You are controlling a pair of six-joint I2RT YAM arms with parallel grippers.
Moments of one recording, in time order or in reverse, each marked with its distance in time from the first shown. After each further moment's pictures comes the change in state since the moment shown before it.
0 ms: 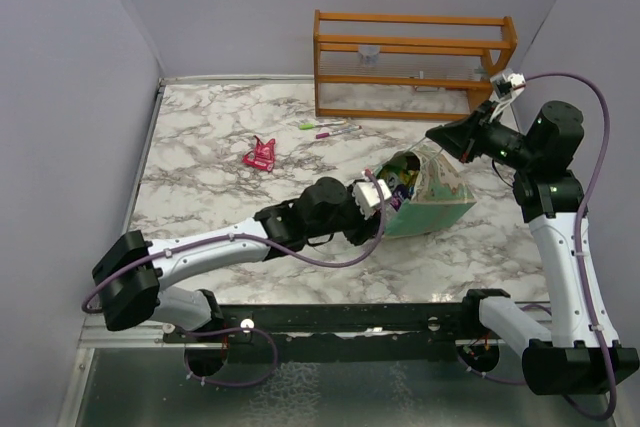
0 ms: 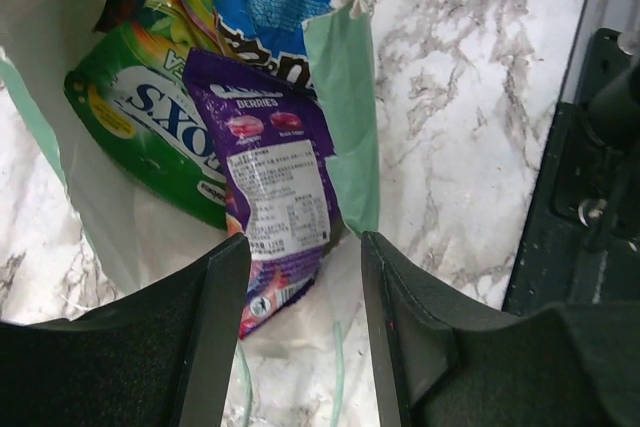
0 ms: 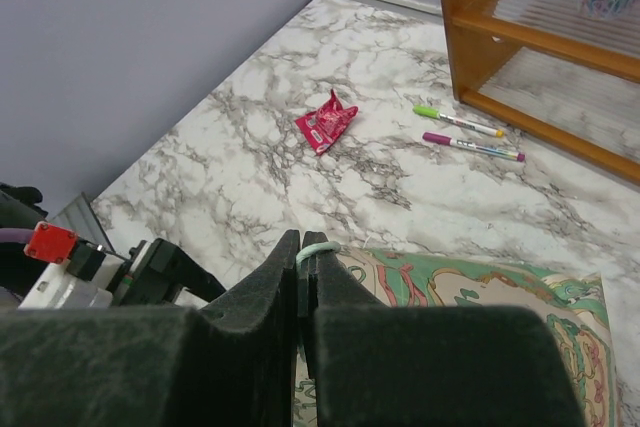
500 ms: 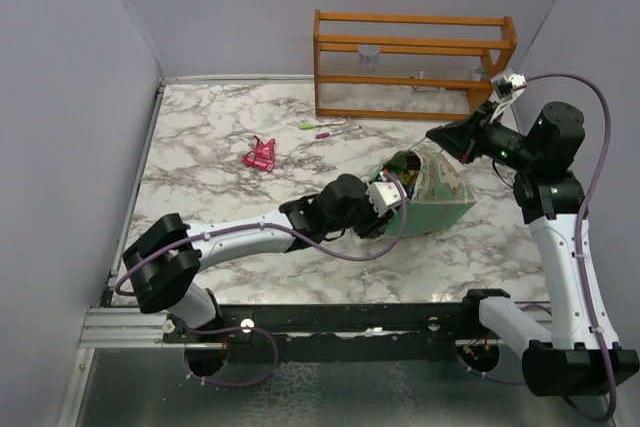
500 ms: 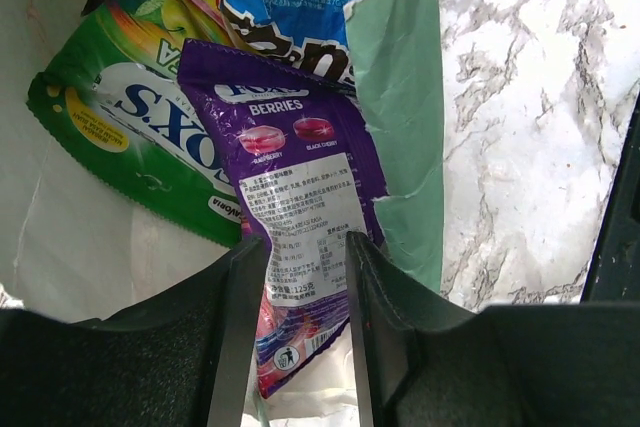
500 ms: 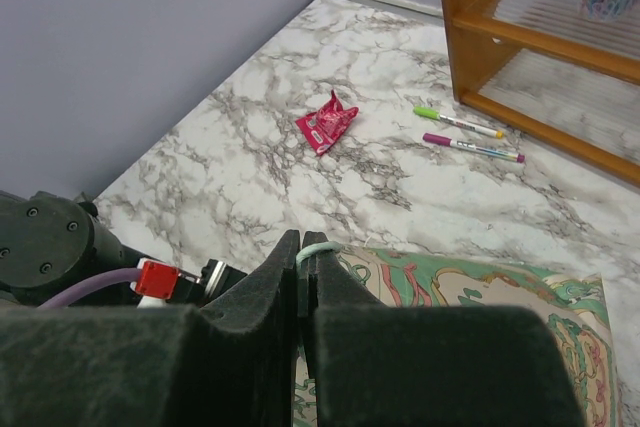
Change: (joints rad) left arm 0.014 0.208 0.081 0.050 -0.029 0.074; right arm 0.000 -0.009 0.000 -0.002 0.000 -0.001
